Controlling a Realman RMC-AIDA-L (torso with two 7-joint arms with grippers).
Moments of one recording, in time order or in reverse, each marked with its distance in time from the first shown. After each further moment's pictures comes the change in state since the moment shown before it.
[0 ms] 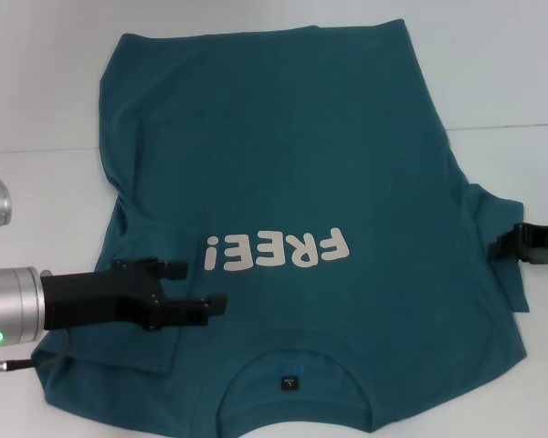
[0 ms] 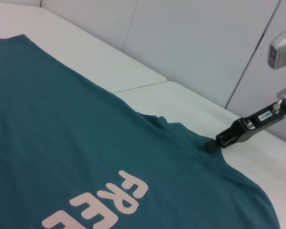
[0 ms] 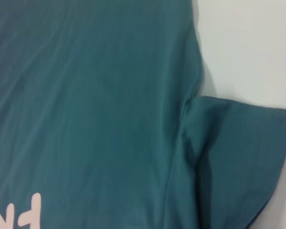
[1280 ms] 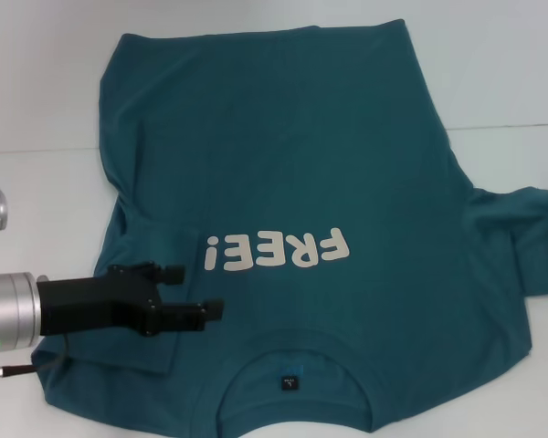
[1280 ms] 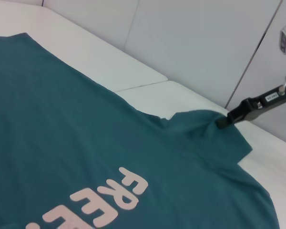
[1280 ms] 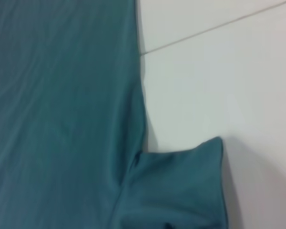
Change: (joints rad) left arm 0.008 0.000 -0.006 0.000 0.004 0.009 0.000; right arm -0.026 -0.083 0.009 -0.038 0.006 -0.010 -0.013
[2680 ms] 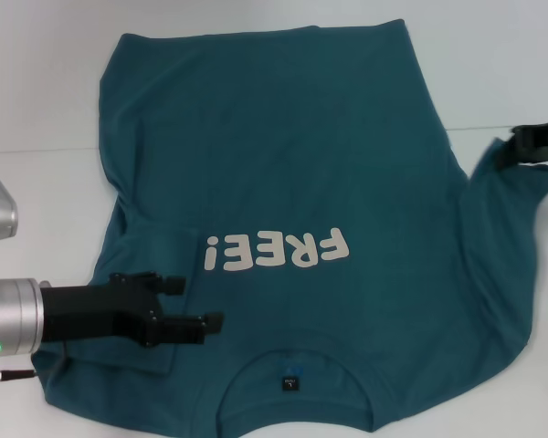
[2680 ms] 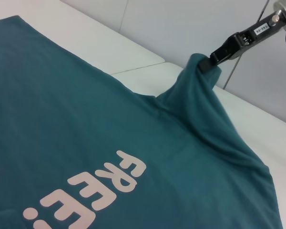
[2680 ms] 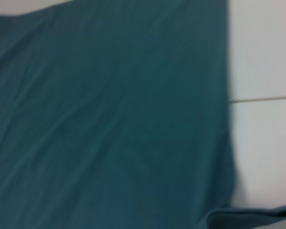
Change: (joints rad) left arm -0.007 0.000 0.009 0.008 0.048 0.007 0.000; right arm 0.192 0.002 -0.067 -0.101 -0.098 -0.147 0.076
